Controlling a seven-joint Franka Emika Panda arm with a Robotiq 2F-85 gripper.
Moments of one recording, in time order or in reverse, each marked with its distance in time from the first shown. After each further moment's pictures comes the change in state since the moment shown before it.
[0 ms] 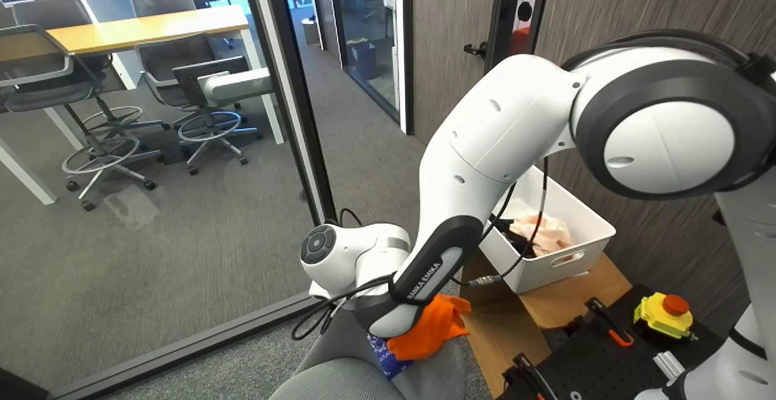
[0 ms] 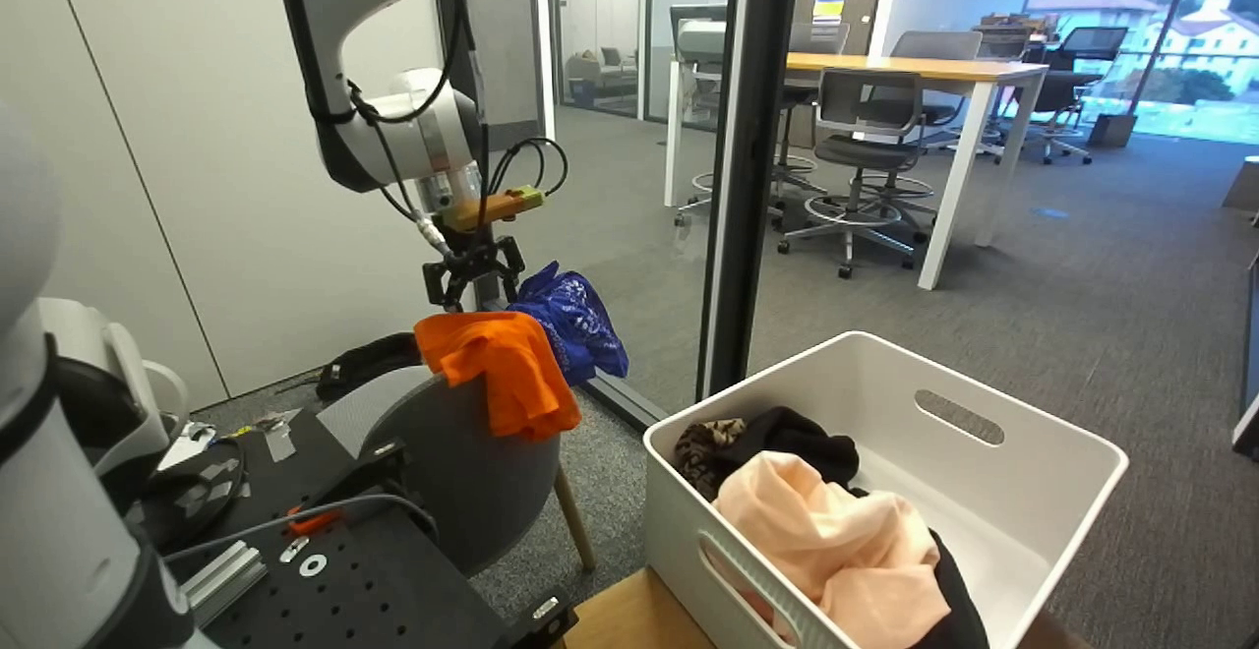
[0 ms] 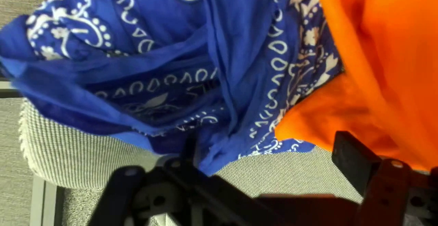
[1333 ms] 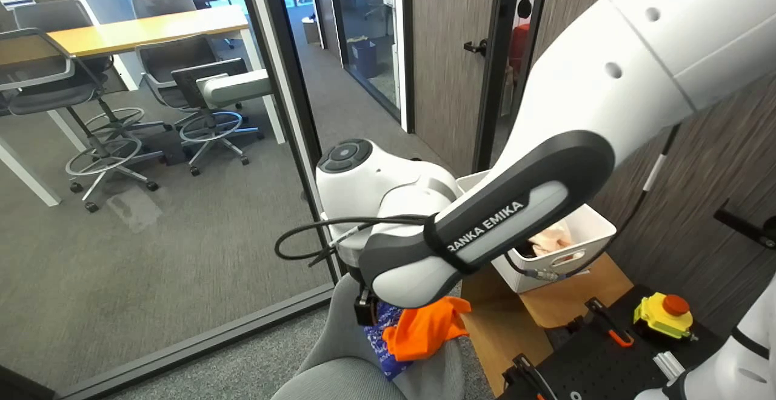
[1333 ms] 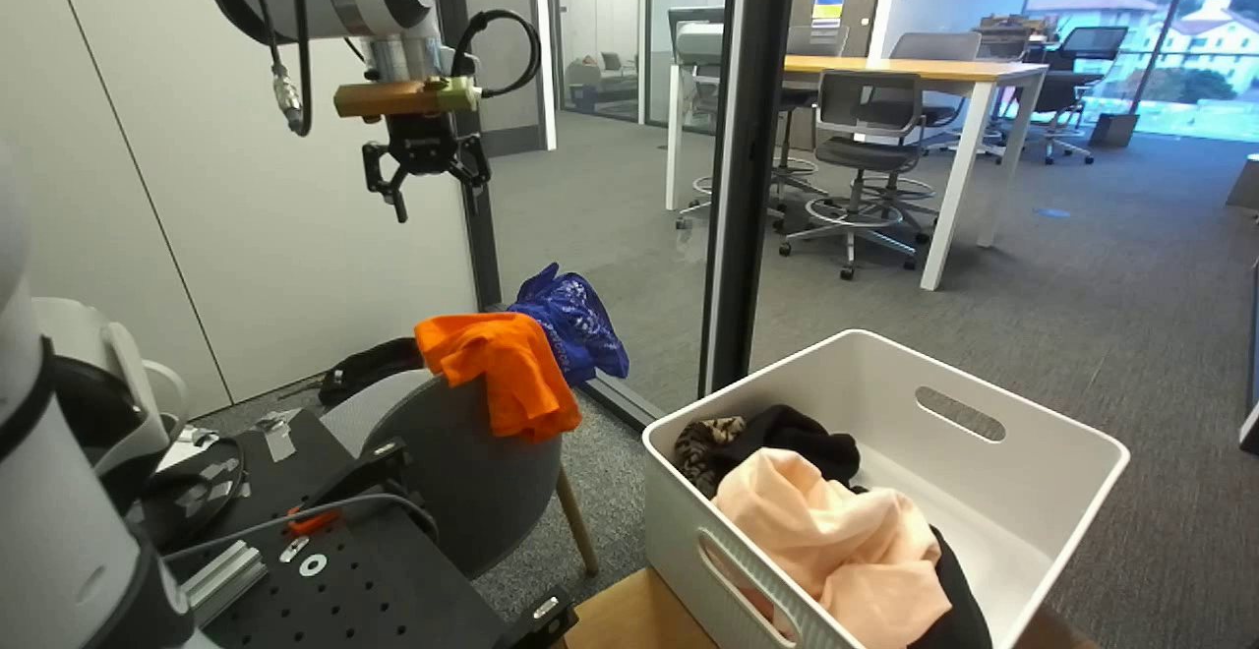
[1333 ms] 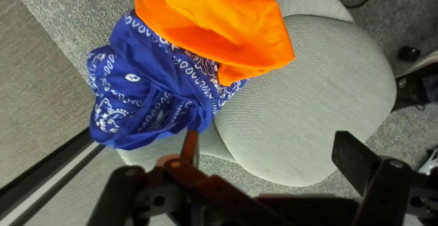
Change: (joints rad) arm -0.069 -0.475 0.099 -0.266 0.408 0.000 0.399
